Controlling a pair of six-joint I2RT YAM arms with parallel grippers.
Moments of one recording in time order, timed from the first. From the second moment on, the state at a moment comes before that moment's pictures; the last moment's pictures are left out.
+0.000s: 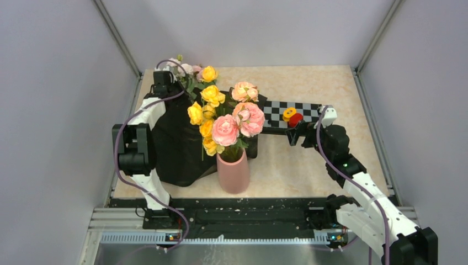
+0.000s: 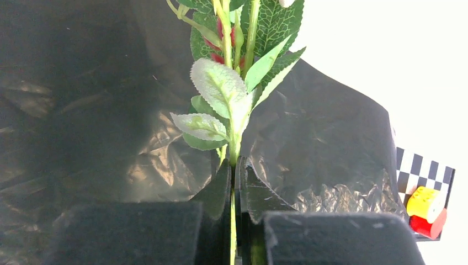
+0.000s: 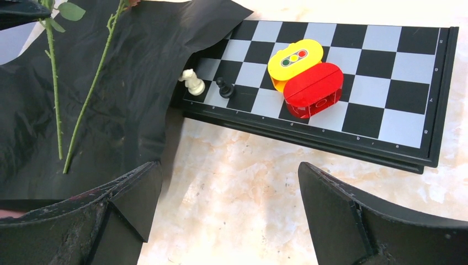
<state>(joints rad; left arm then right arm) 0.01 1.84 1.38 -0.20 0.26 -0.52 0.34 0.78 0.51 -0.03 -0.03 0.33</state>
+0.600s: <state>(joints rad) 0.01 1.41 1.22 -0.07 0.09 -0.47 0.34 0.75 0.51 -0.06 -0.04 0.33</state>
